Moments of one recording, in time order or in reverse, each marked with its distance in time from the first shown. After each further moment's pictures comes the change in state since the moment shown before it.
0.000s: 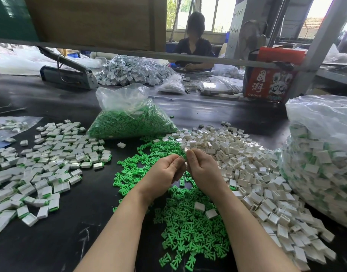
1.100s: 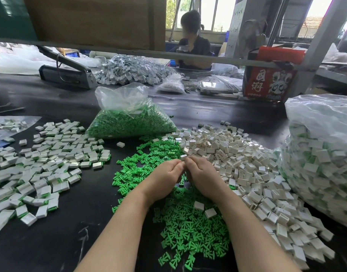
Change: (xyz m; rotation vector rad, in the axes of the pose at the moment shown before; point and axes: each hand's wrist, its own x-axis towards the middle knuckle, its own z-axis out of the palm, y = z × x) left_hand 0.008 -0.013 -0.002 0.323 -0.016 0.009; right_hand -0.006 -0.011 -0.006 -0.121 -0.172 0.133
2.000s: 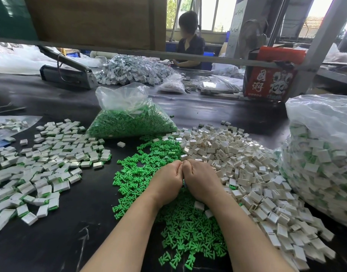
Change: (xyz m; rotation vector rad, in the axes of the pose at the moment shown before) left_hand 0.002 -0.005 0.017 0.252 0.142 -0.079; right_hand 0.004 0.004 0.014 -0.393 0.016 -0.019
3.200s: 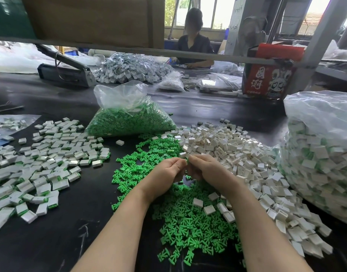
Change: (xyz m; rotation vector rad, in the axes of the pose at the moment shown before) left_hand -0.005 0.005 -0.014 -0.468 -0.171 -0.004; right_hand -0.006 0.008 -0.035 0.671 -0.256 0.090
